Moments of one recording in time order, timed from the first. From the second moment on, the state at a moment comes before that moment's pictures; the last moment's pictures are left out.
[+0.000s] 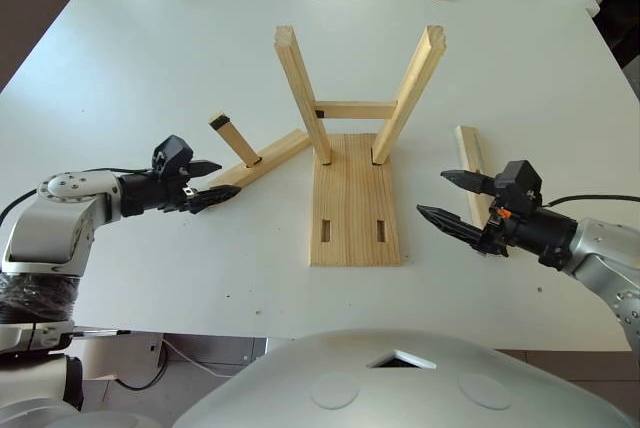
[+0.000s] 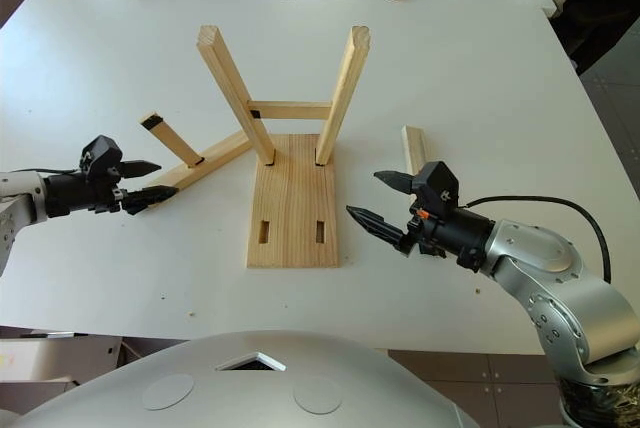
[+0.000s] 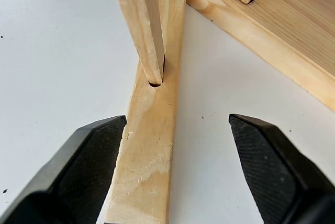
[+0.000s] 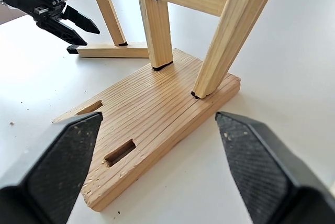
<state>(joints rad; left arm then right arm) -0.02 0.90 0.07 -0.02 -0.43 0.57 -1.05 0.32 -0.74 -0.18 -0.74 0.73 0.72 0.67</state>
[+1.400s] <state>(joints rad) 0.06 0.84 0.08 0.03 -0.33 0.47 -1.02 0.23 -0.82 -0.16 -0.67 0.73 0.72 0.77</state>
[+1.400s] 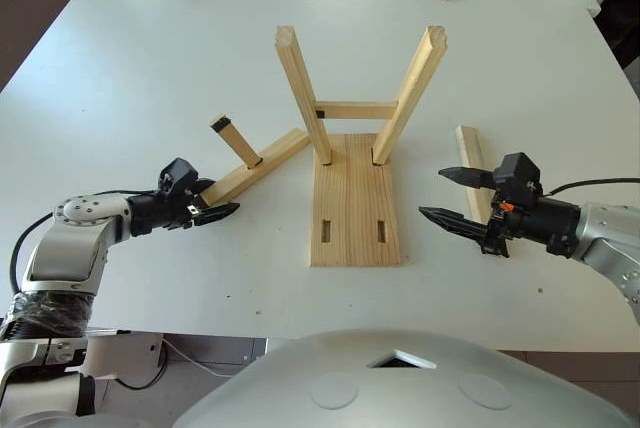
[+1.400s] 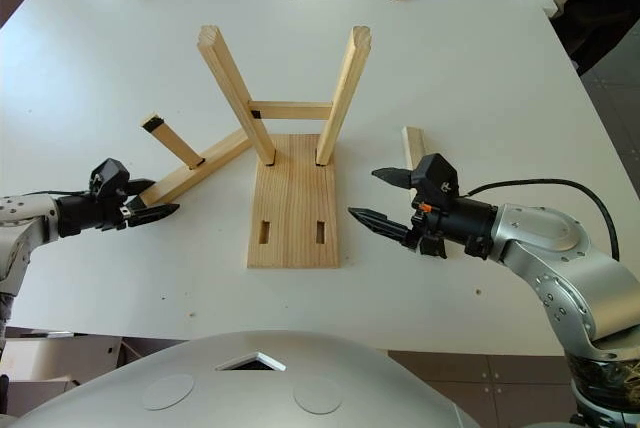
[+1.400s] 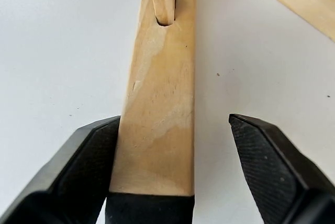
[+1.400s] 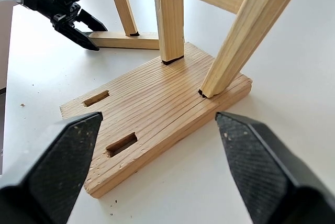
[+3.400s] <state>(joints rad) -0.13 0.69 0.21 0.10 -0.40 0.49 -0.84 0.12 -0.83 -0.11 -0.56 0.69 0.71 0.80</state>
